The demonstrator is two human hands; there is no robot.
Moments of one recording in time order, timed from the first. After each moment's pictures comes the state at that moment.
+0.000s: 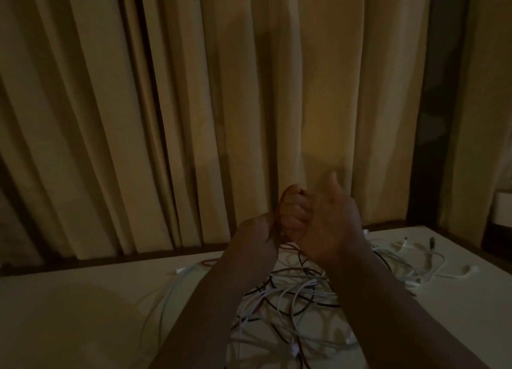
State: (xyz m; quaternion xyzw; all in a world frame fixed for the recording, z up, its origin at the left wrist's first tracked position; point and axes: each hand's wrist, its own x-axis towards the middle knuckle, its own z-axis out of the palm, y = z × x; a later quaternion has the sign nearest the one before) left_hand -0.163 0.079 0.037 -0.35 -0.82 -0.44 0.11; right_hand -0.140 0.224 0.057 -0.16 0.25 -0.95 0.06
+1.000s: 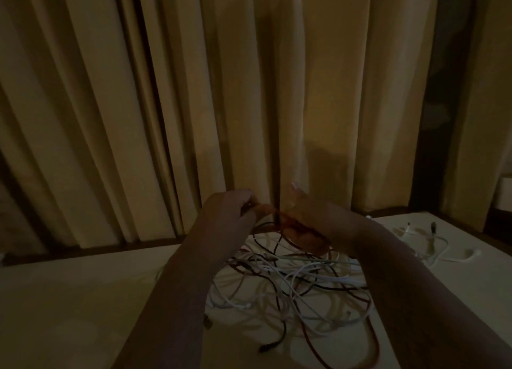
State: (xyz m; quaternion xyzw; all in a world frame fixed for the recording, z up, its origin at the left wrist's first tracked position) left_hand -0.168 0.037 0.059 -0.31 -0.87 -0.34 0.20; right_hand -0.154 0.238 0.045 -0.07 0.81 -0.57 0.13
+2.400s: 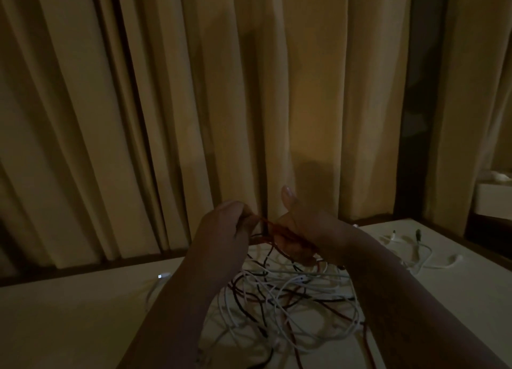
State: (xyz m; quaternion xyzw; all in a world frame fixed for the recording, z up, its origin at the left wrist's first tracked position) left_hand -0.166 0.057 0.049 -0.32 -0.84 -0.35 0.26; right_hand -0.143 0.246 0.051 -0.10 0.79 -0.60 0.09
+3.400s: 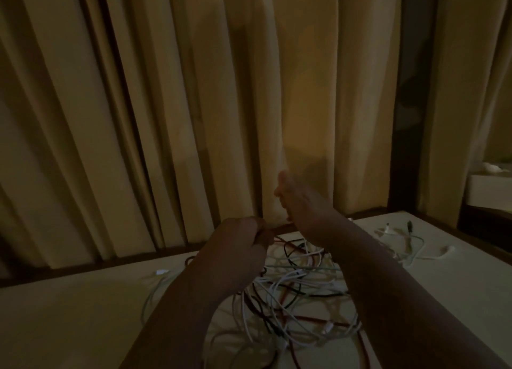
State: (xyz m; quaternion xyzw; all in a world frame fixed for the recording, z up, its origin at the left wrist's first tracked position) left_hand -0.147 0.076 0.048 -0.33 -0.90 -0.26 0.10; right_hand -0.138 0.243 0.056 -0.05 0.84 -0.49 -0.23
